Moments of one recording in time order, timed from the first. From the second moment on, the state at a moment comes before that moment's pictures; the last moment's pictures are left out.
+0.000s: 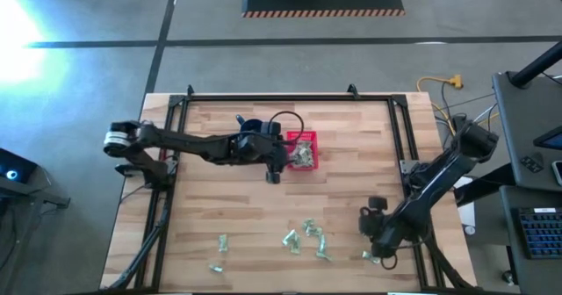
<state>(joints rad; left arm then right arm) 0.02 1.56 1.08 -0.01 -0.26 0.40 0.87 1.46 0.68 -0.59 0.21 0.95</state>
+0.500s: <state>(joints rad) -0.11 1.35 1.07 -0.47 -0.27 0.08 0.87 1.51 0.68 -0.56 0.24 0.93</state>
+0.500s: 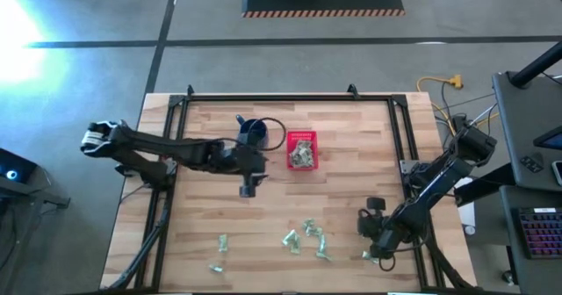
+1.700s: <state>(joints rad) -0.69 1.22 0.71 -0.51 -0.25 -0.65 0.03 1.49 0.76 -0.01 0.46 0.01</state>
